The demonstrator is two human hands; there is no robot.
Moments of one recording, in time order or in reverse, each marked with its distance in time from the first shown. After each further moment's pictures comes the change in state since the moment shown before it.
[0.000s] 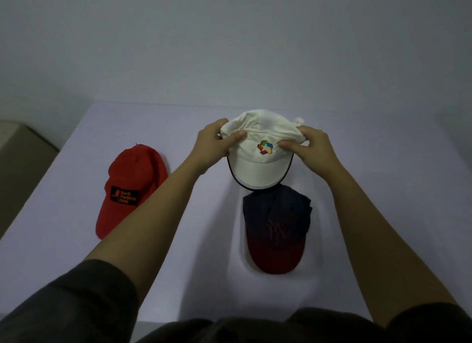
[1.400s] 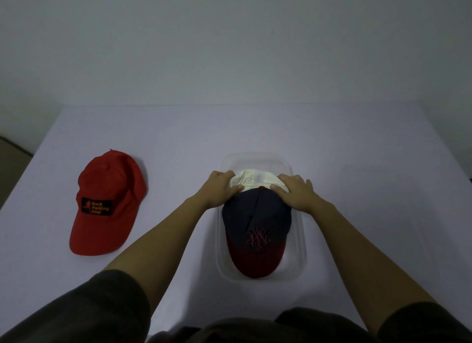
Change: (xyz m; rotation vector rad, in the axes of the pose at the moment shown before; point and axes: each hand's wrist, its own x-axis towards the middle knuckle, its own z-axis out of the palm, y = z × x) left_hand -0.005 -0.080 0.081 0.762 -0.390 -0.103; right_hand -0.046 0.114 0.001 -0.561 -0.418 0.323
